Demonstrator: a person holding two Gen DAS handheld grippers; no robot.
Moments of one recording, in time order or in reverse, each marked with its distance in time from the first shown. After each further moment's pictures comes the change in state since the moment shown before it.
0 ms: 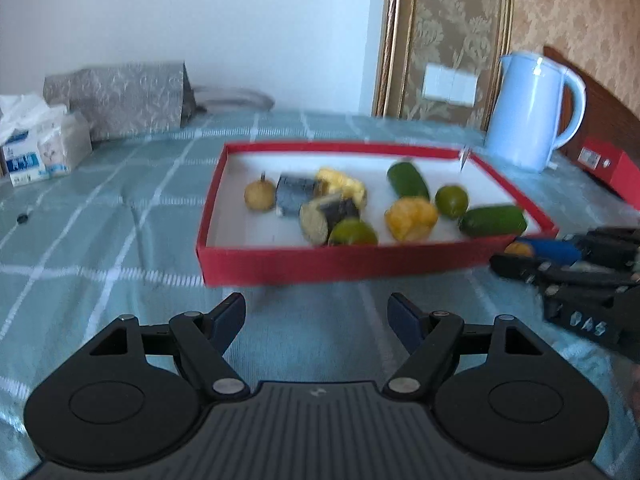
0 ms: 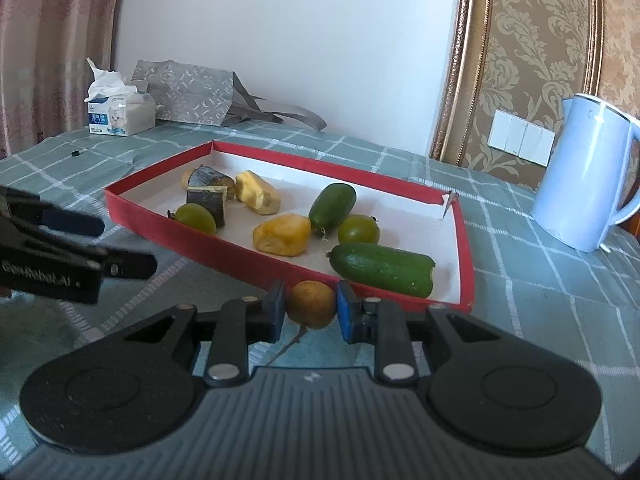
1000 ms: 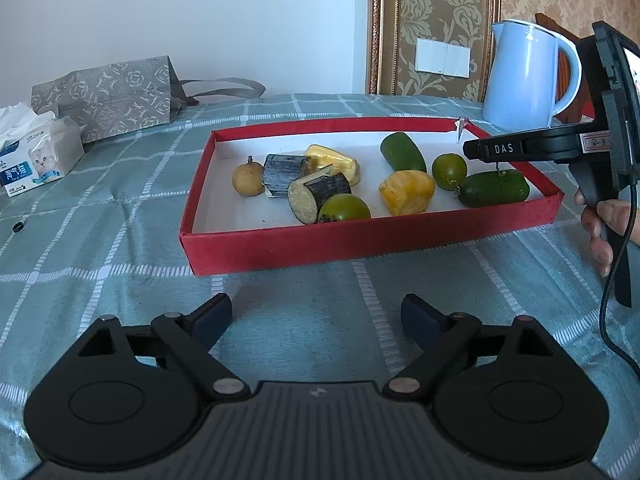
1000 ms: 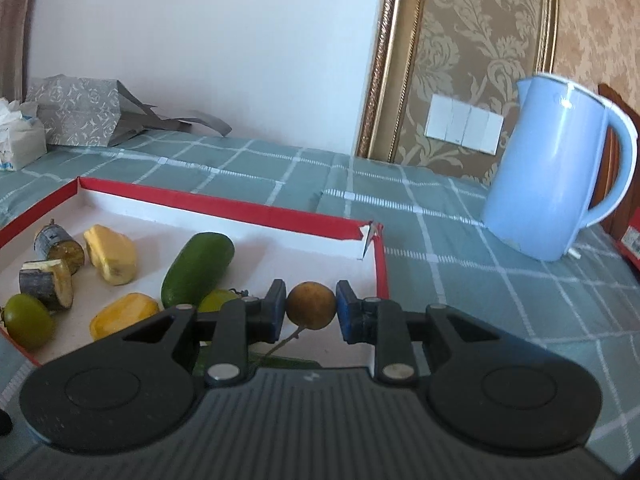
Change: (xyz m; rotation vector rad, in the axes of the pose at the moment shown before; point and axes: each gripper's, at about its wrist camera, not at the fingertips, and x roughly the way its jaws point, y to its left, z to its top) left arm 0.005 -0.012 -0.004 0.077 0.022 0.021; right arm 0.088 -0.064 0.046 0.108 0.034 -0.185
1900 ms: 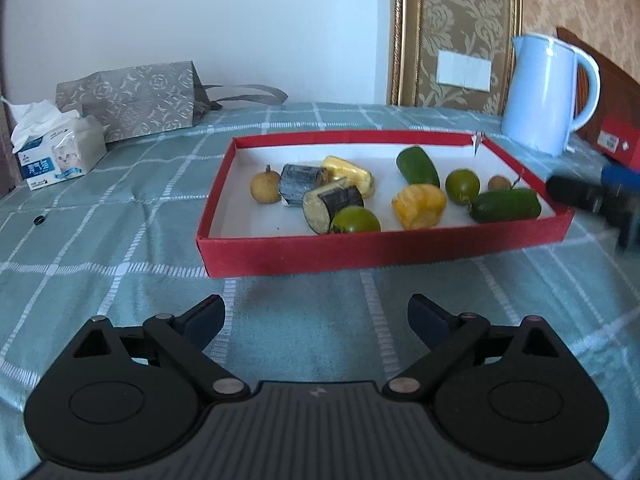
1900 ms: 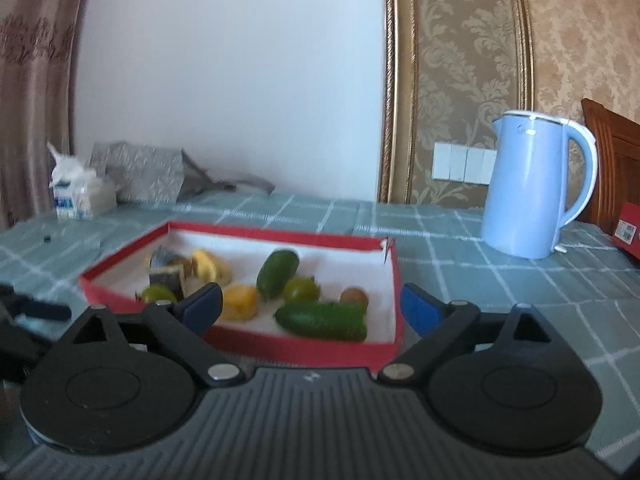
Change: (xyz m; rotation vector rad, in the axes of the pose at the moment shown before) left arm -0.009 -0.005 0.003 -0.056 -0.026 0.063; right arm -0.118 0.007 -0.045 0.057 -0.190 0.102
